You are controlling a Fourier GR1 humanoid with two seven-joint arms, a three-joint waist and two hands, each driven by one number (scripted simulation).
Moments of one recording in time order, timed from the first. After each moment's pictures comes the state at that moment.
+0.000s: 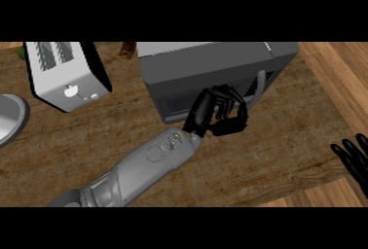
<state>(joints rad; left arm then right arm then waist) -0.92 0.00 -0.85 -0.83 0.61 0.61 -0.29 0.29 -0.46 -0.08 -1.93 -0.62 0.56 -0.25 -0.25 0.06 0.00</state>
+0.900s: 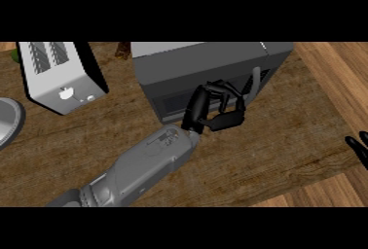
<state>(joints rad) -0.93 0.00 -0.83 -0.81 0.81 0.59 -0.42 0.26 -0.51 -0.12 -1.97 -0.72 0.55 -0.20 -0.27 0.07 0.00</state>
